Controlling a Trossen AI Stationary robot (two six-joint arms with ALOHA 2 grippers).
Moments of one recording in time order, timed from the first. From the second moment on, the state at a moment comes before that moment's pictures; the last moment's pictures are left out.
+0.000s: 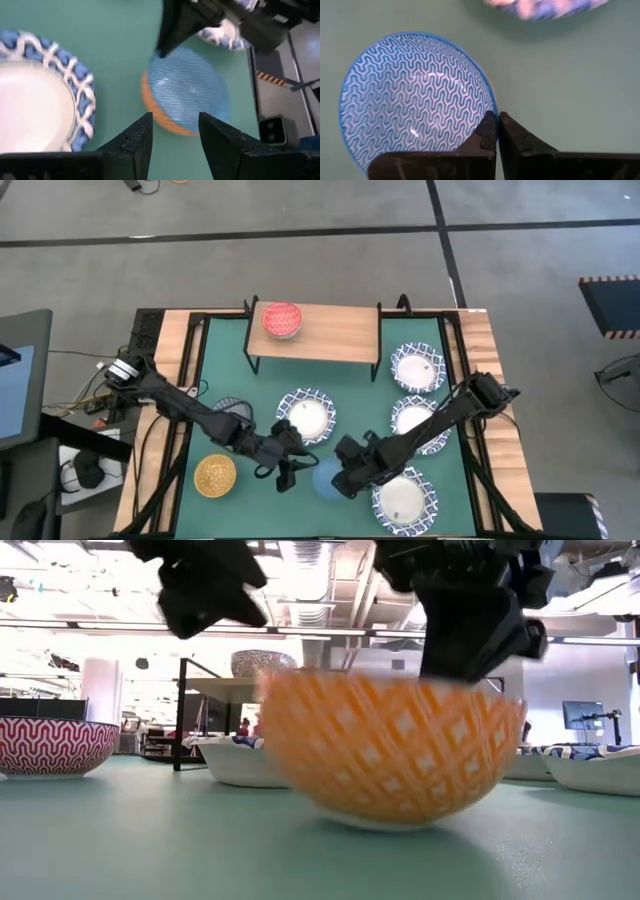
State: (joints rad) left arm -0.46 1.58 1.01 -0.07 -0.26 -0.64; right arm 0.53 1.95 1.45 -0.74 0.37 1.15
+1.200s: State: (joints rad) left arm -0.18 1.58 1.28 -0.50 -0.33 -0.26; right arm 0.34 1.95 1.97 -1.28 0.52 0.73
